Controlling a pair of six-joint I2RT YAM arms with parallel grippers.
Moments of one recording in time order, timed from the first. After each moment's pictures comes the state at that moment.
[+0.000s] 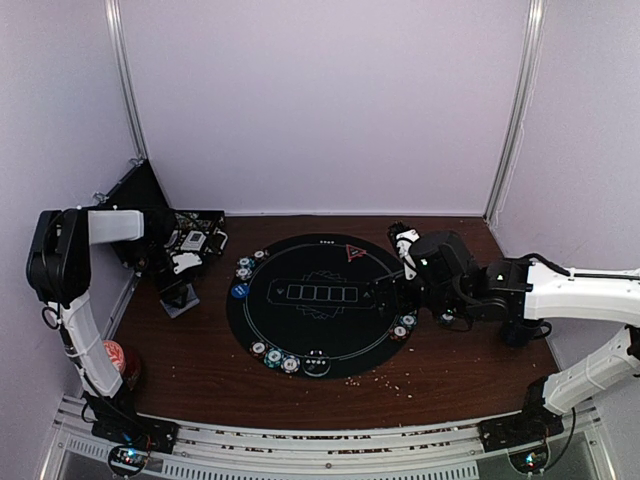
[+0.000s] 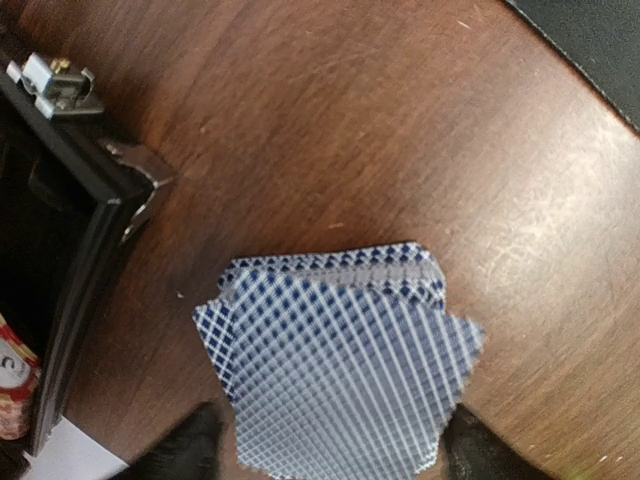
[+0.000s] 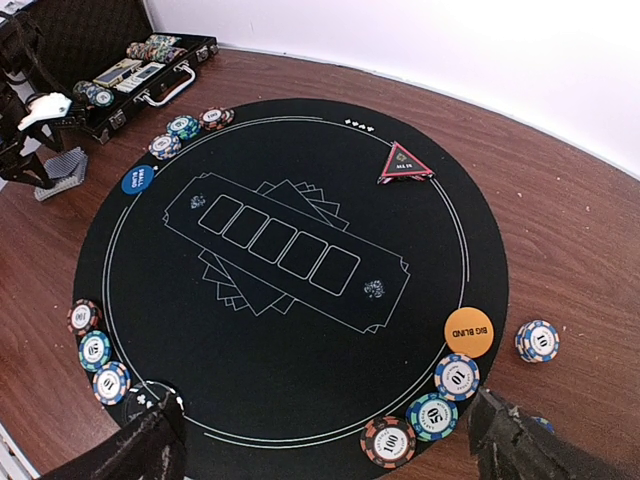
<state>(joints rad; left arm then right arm) -0.06 1.87 1.29 -0.87 0.02 0.84 1.01 1.28 0.94 -0.31 0.46 0.36</state>
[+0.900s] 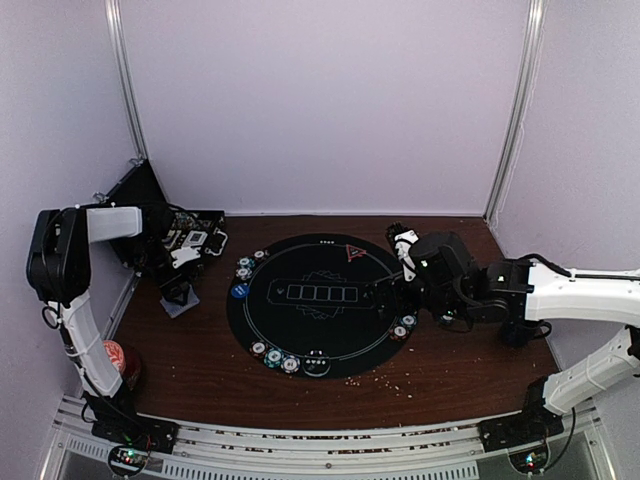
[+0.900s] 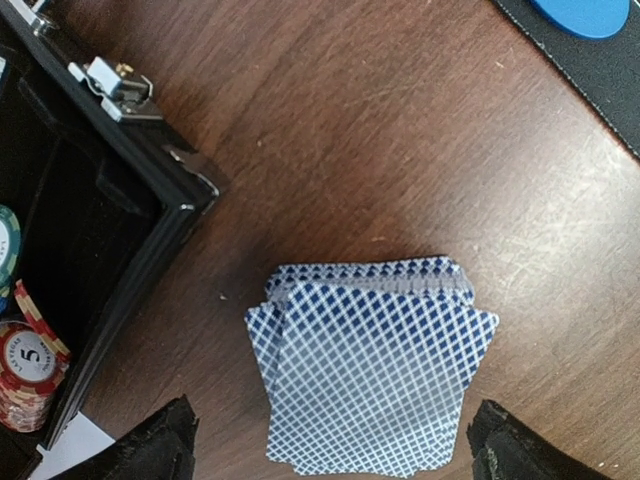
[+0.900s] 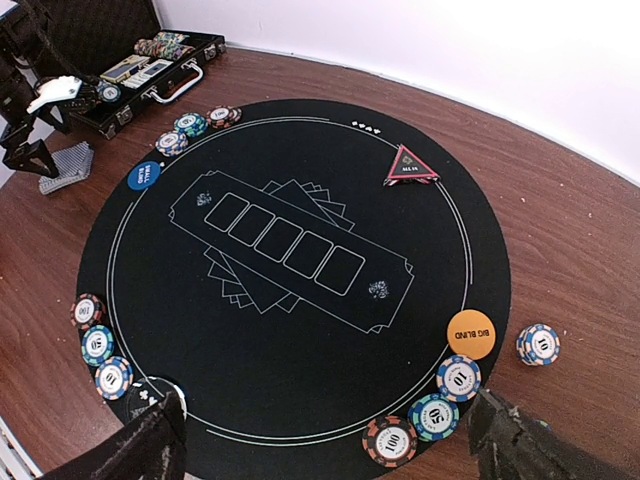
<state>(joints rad) -0.04 1.87 1.32 -0.87 0.03 0.81 1.03 1.27 0.94 -0.31 0.46 0.35</state>
